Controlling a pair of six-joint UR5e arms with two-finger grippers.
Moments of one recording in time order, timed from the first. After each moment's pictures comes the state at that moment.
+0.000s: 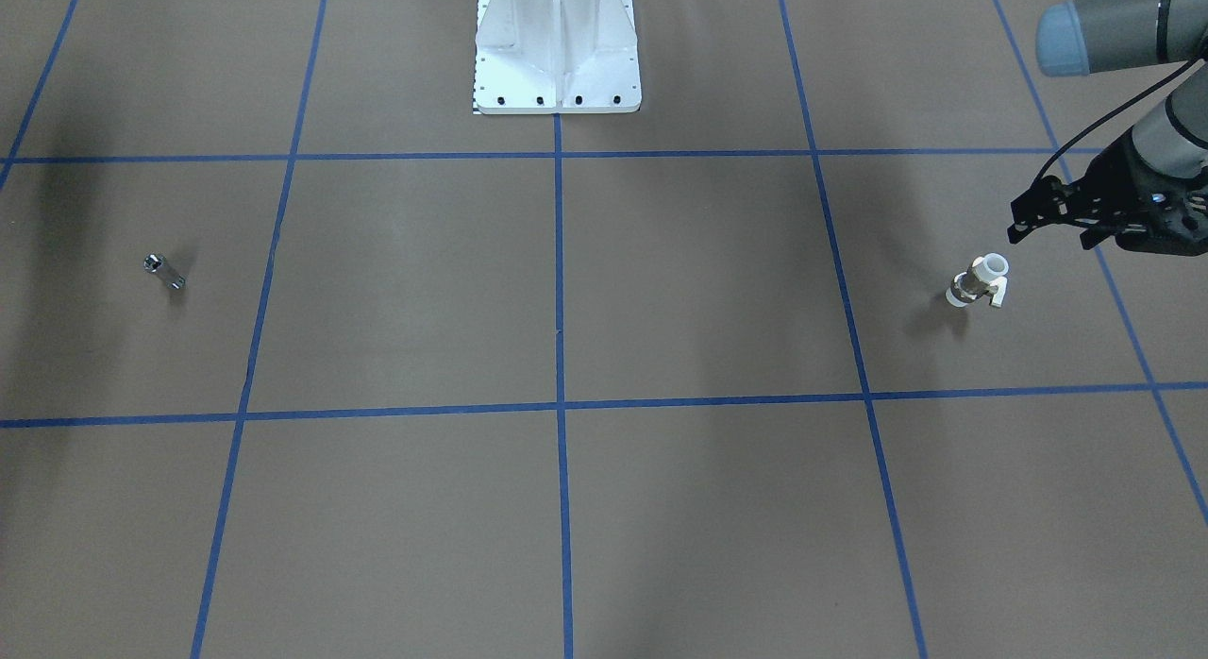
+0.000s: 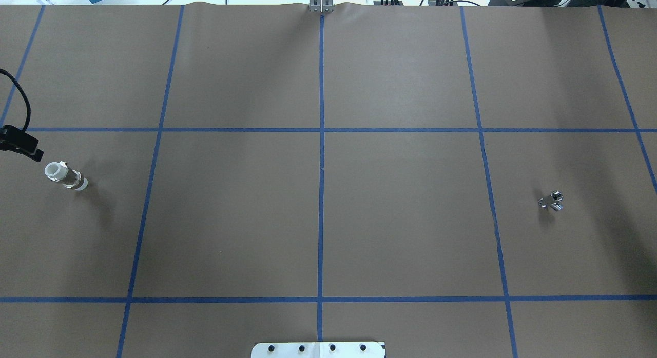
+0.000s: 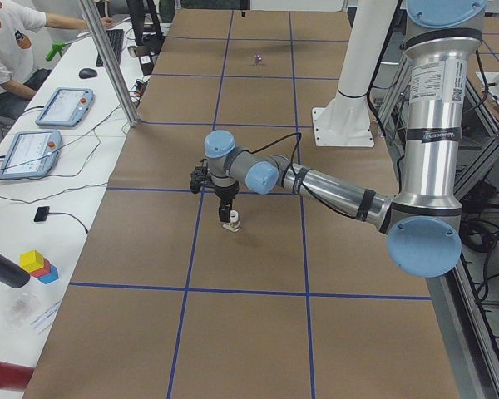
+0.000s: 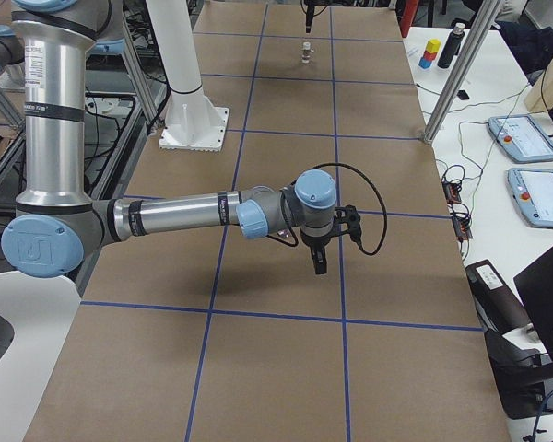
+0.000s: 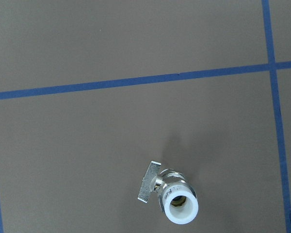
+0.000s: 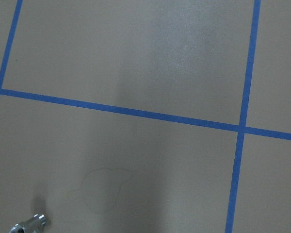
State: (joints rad) left arm -1.12 -1.57 -1.86 -1.70 -2.29 -0.50; right arm 1.41 -1.64 1.78 -1.37 2.38 0.19
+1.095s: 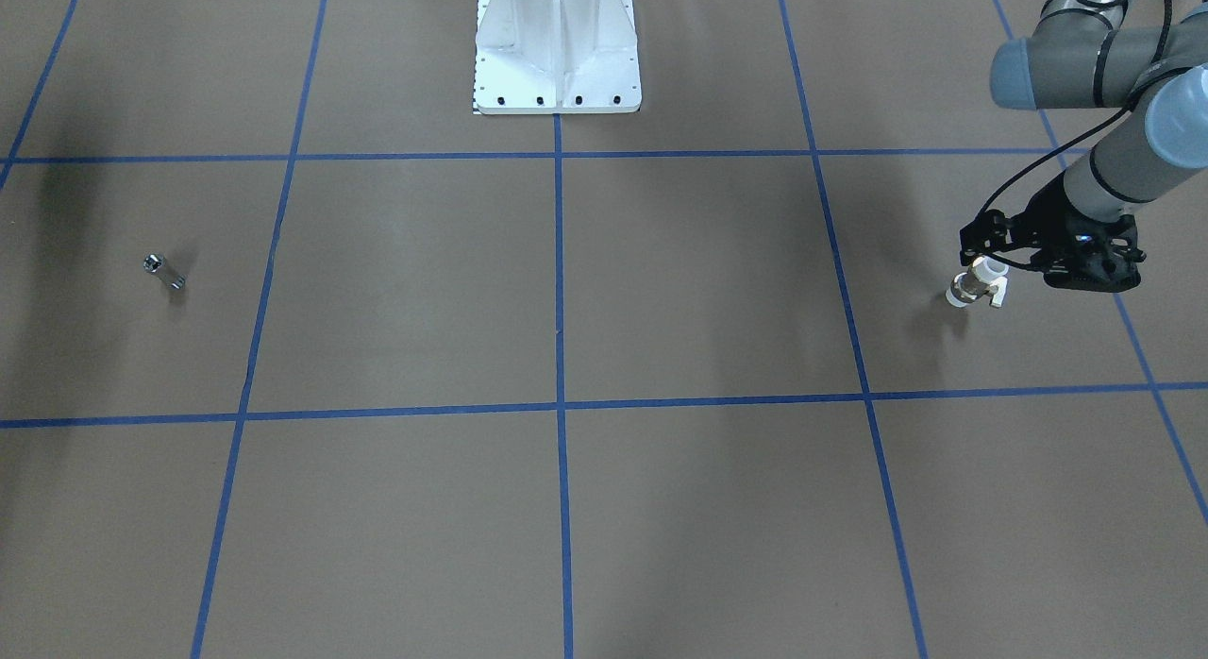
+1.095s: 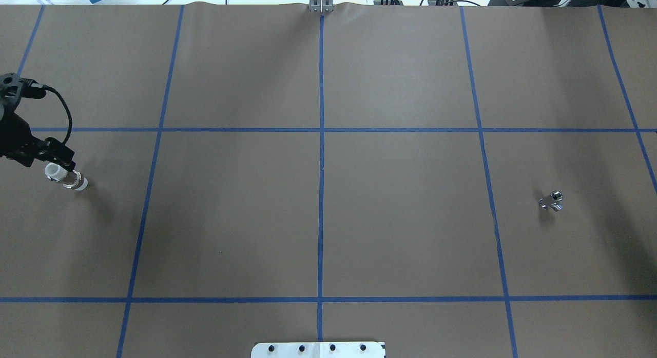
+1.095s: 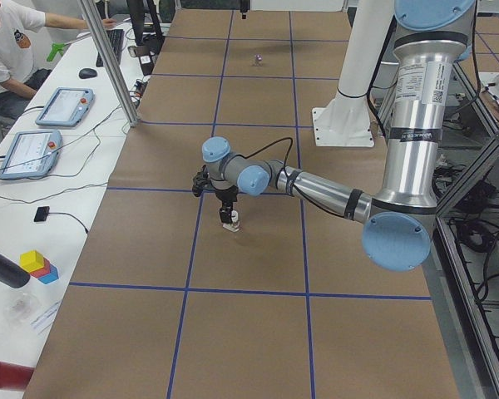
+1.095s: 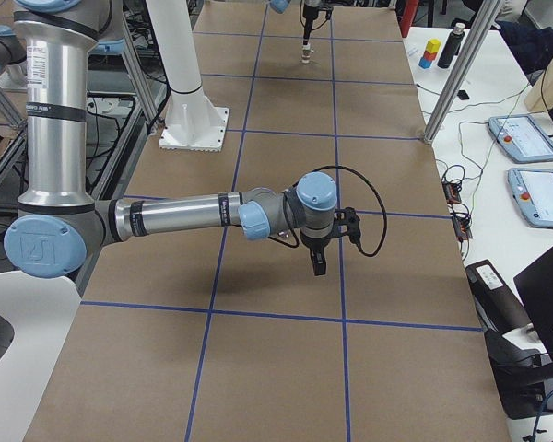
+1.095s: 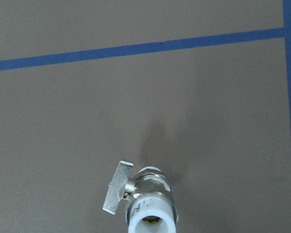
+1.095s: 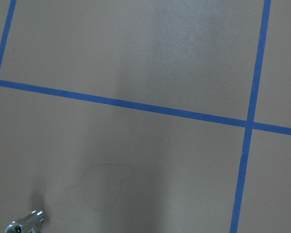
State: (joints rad) left arm -1.03 -1.64 -1.74 -1.74 -2.27 -0.54; right arm 1.39 -1.64 1.76 -1.37 2.37 0.19
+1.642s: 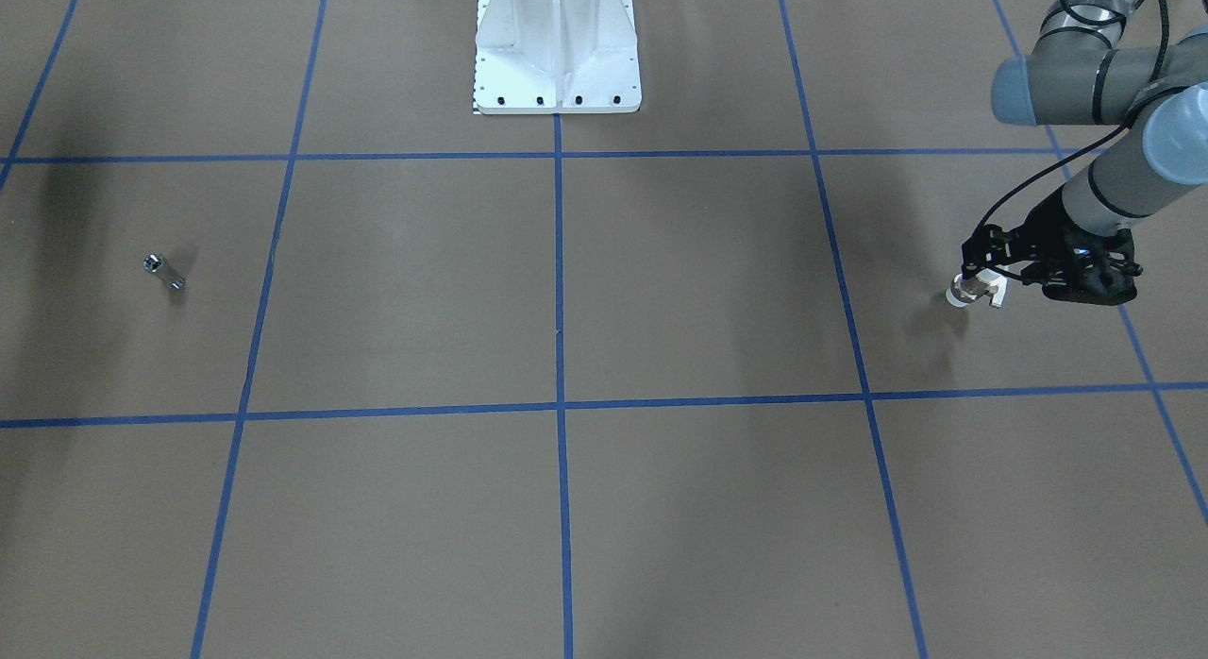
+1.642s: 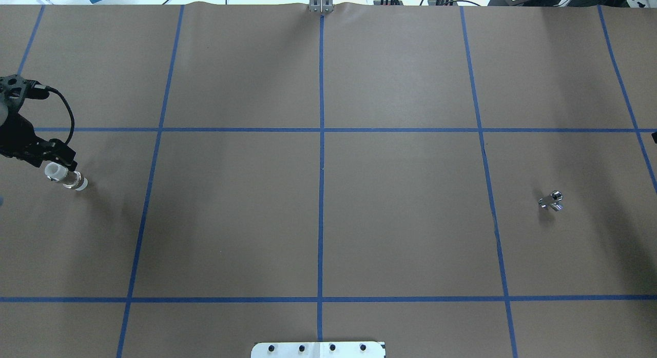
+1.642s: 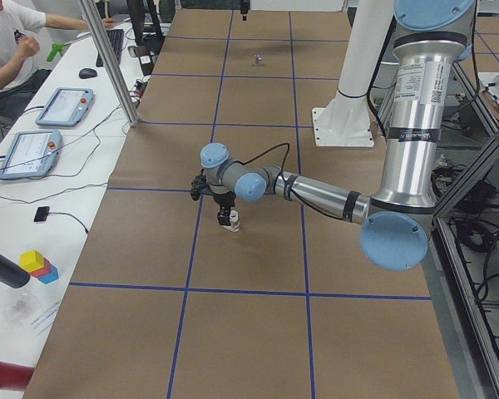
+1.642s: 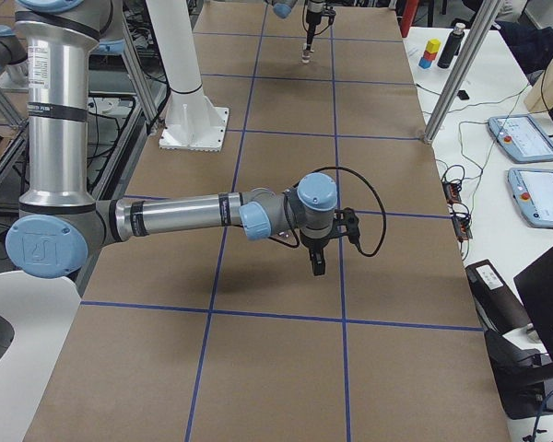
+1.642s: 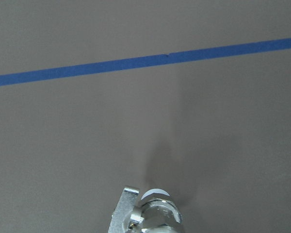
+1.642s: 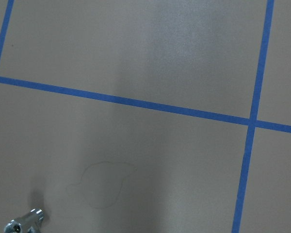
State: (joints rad) left arm -1.03 -1.64 -1.71 -1.80 -2.27 -0.55; right arm 1.37 -1.64 1.76 -1.37 2.37 0.19
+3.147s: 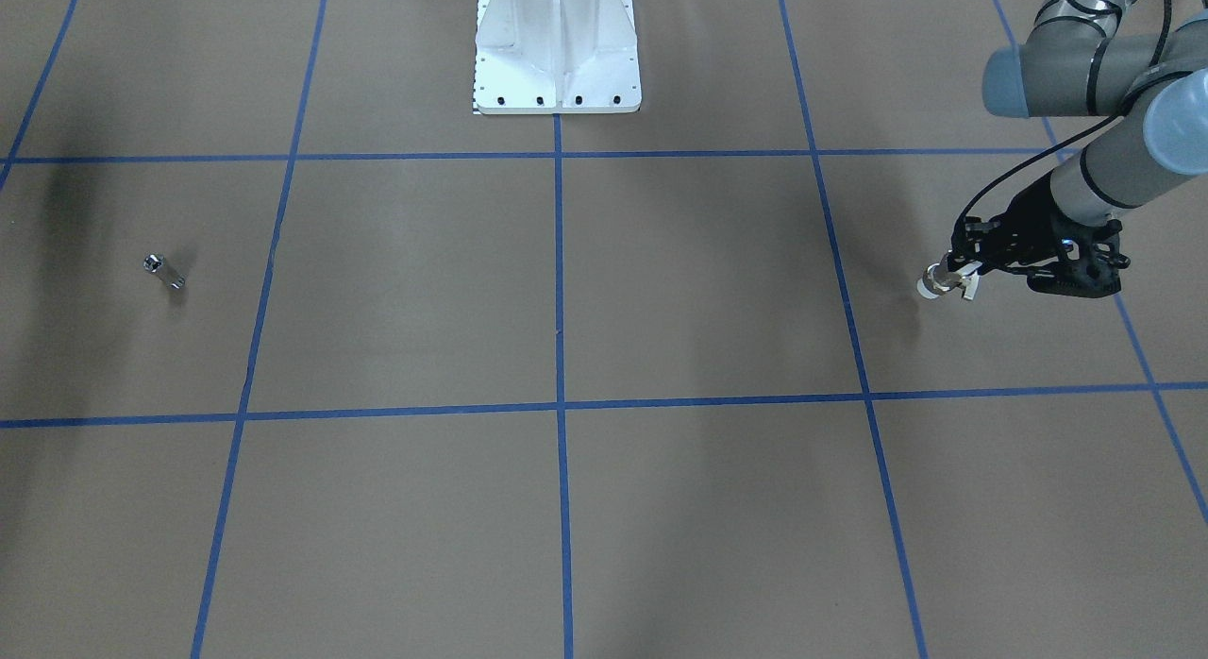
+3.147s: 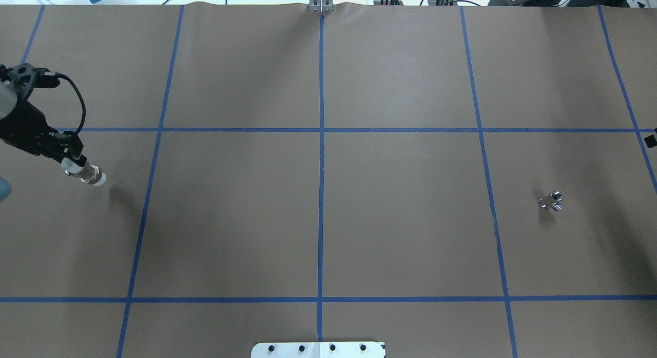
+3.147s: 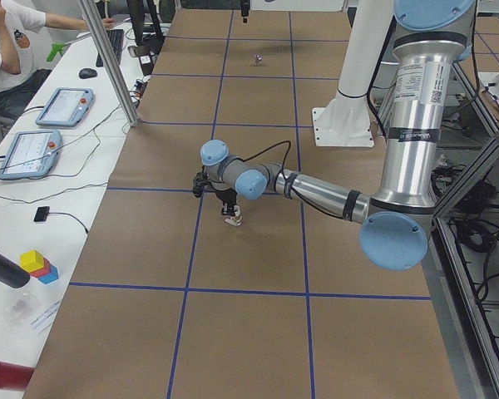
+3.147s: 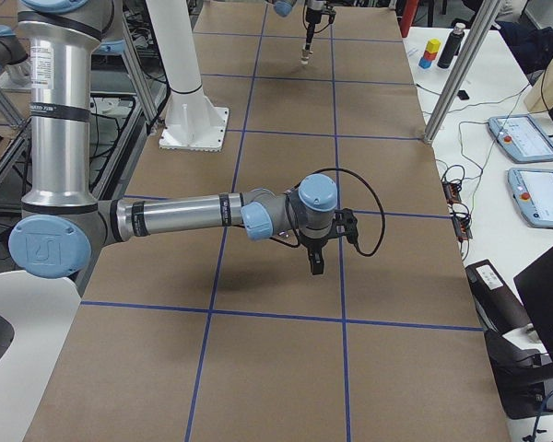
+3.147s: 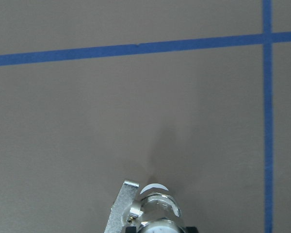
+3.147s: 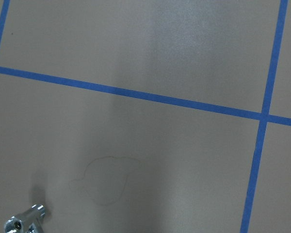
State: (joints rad) left arm -1.03 -1.73 -1.78 -1.69 -2.35 -0.63; right arm 1.35 -1.64 1.75 -1.37 2.37 0.19
